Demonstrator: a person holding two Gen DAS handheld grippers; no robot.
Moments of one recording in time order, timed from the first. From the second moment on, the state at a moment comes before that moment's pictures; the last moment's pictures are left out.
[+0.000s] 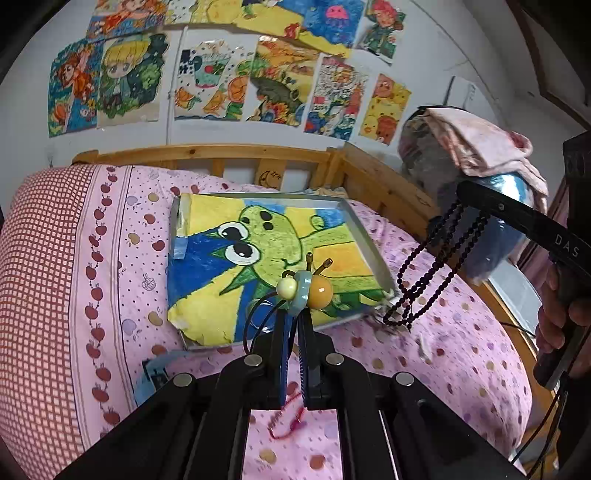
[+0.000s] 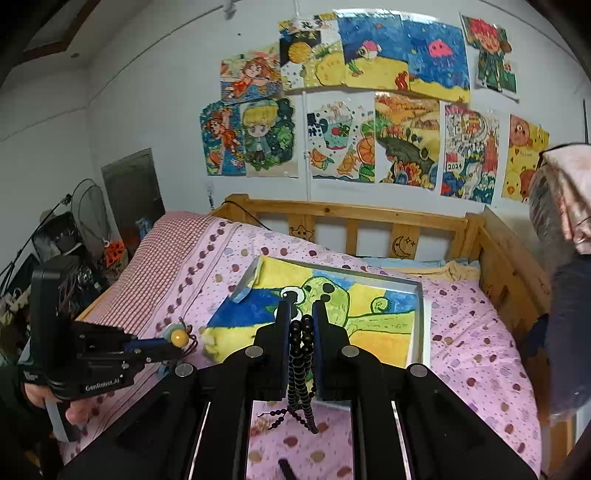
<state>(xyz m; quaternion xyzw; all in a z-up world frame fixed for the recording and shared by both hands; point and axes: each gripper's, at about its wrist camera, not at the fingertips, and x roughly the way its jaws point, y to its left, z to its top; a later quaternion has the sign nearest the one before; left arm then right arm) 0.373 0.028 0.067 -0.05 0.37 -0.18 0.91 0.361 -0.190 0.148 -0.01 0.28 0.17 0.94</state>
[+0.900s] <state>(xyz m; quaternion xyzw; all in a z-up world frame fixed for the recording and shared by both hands) 0.484 0.003 -0.038 -0.05 0.48 -0.13 0.87 0.463 -0.207 0.010 0.02 0.38 0.09 0.92</state>
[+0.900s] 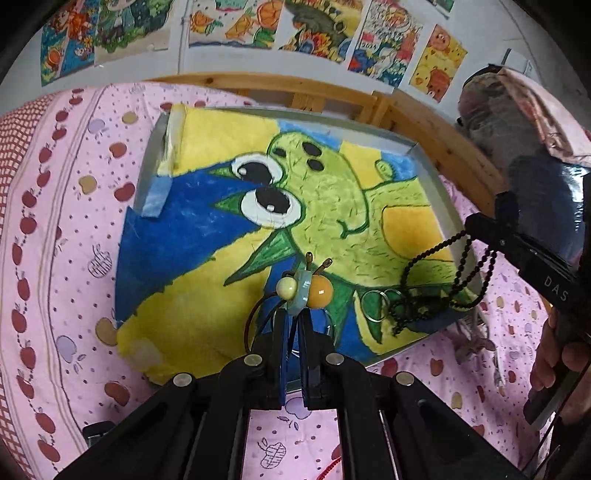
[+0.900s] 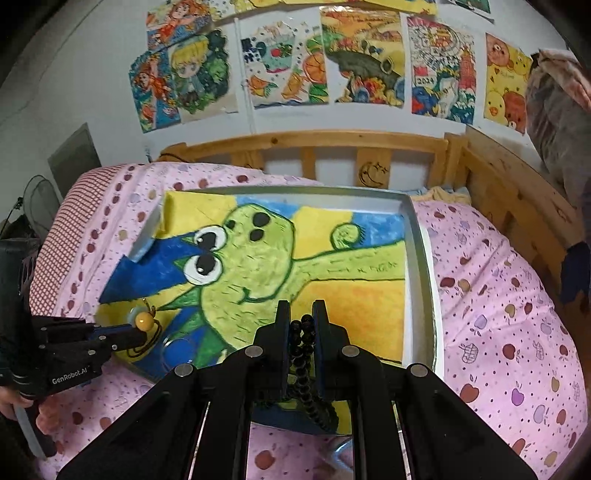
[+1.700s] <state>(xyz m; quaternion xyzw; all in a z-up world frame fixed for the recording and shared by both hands) 0.480 0.001 -0.038 -0.09 0.50 -0.13 0.85 0.440 -0.223 0.007 0.04 0.40 0.08 0.91</state>
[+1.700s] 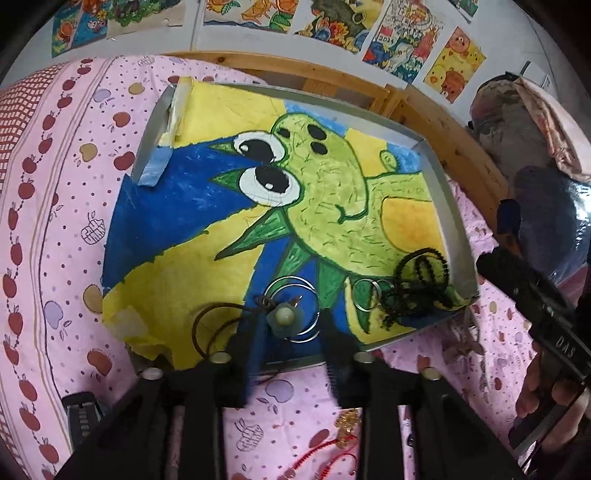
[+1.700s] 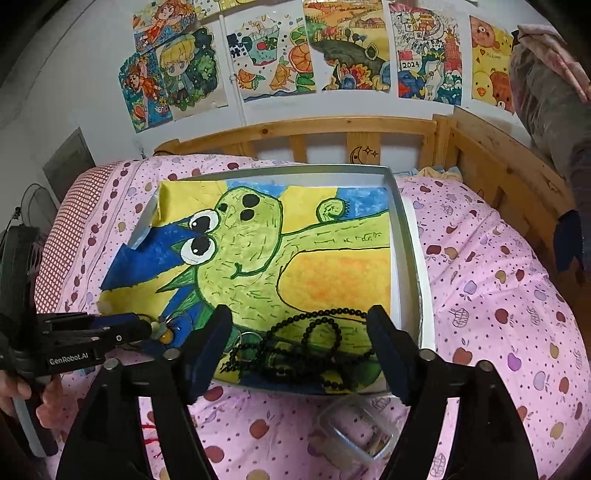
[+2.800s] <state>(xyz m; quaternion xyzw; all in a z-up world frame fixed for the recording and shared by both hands) 0.372 0.013 0.063 -0.02 0.35 -0.08 0.93 0.334 -0.241 0.069 0.06 0.33 0.06 0.94</state>
